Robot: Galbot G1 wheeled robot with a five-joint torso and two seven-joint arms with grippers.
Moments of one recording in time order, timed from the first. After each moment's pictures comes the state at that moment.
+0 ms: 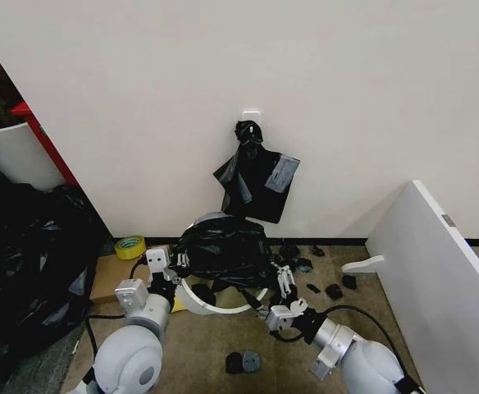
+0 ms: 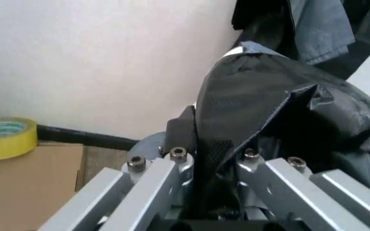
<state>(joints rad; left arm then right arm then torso) 1.39 -1.07 -0.24 -2.26 -0.70 0.23 -0.51 -1.43 1.01 0.18 2.08 -0.67 0.29 -0.18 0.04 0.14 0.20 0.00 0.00</state>
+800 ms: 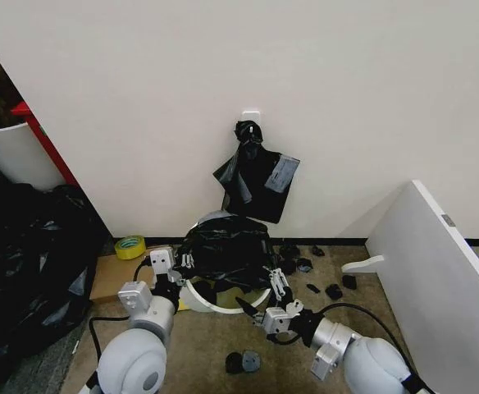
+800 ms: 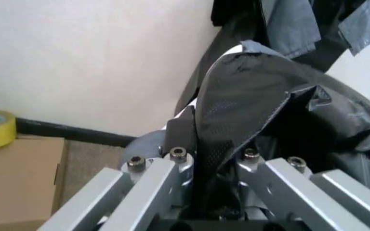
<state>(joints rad) 1.40 -1.10 -0.19 -2.29 -0.68 0.23 -0.51 -1.41 1.01 0.16 2.10 -0.63 0.22 -0.21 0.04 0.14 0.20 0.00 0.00</state>
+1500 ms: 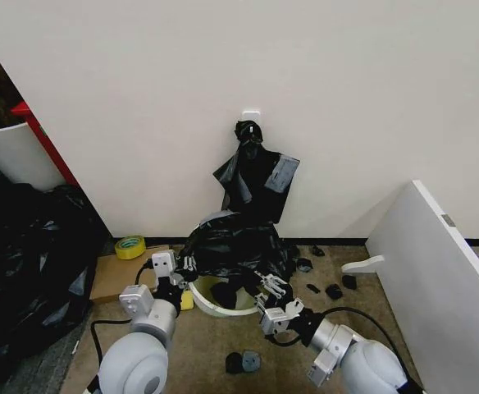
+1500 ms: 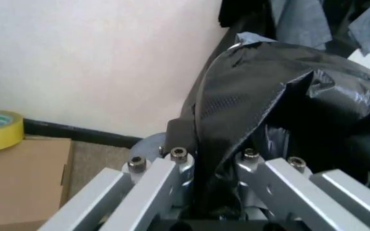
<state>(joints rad) 1.41 -1.09 -0.21 -2.27 -0.68 0.22 -0.51 -1.43 1.02 0.18 2.13 -0.72 0.27 -0.13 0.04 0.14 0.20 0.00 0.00</state>
